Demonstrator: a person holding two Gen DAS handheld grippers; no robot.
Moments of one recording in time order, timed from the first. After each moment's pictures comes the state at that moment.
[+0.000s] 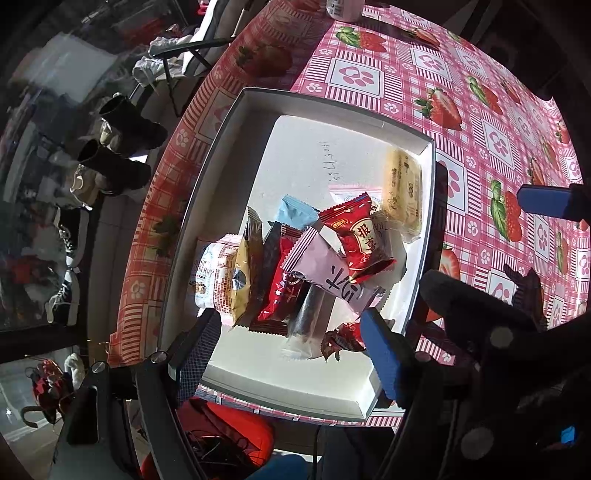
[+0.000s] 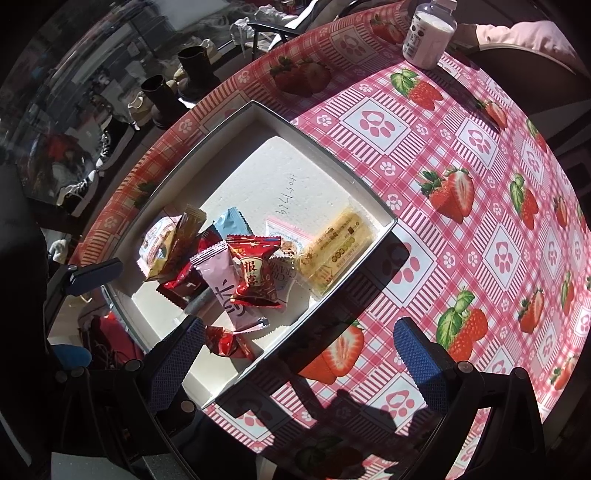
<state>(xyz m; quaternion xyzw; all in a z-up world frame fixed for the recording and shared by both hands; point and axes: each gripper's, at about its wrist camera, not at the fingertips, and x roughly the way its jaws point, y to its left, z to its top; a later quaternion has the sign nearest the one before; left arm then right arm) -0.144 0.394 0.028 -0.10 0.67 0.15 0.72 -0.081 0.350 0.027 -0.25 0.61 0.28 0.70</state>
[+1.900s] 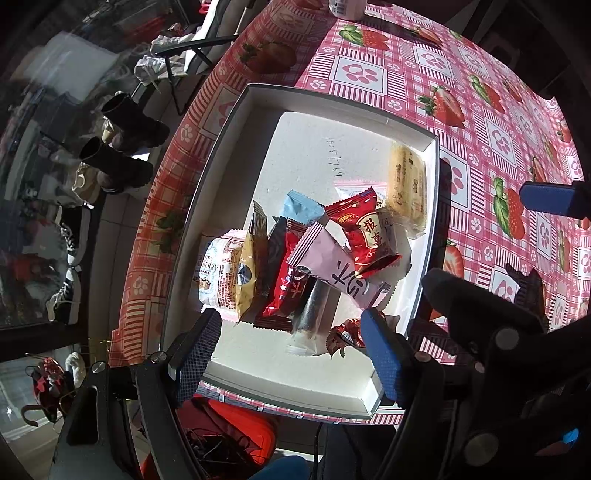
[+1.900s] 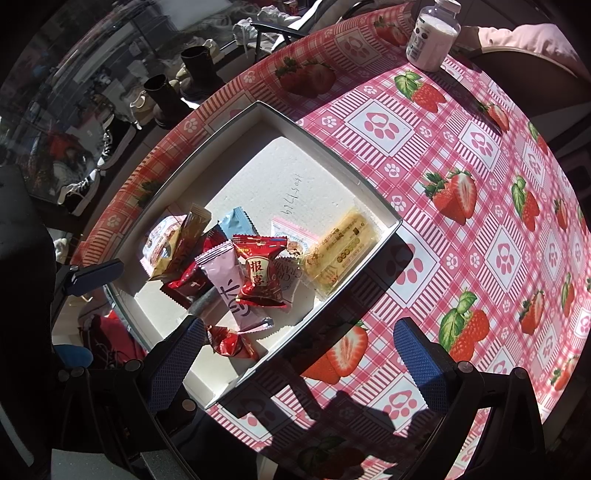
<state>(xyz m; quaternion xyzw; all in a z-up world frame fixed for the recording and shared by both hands) -0.148 0.396 0.026 -0.11 0.67 0.15 0.72 -0.084 0.353 0.026 -0.25 0.60 0.28 0.70</state>
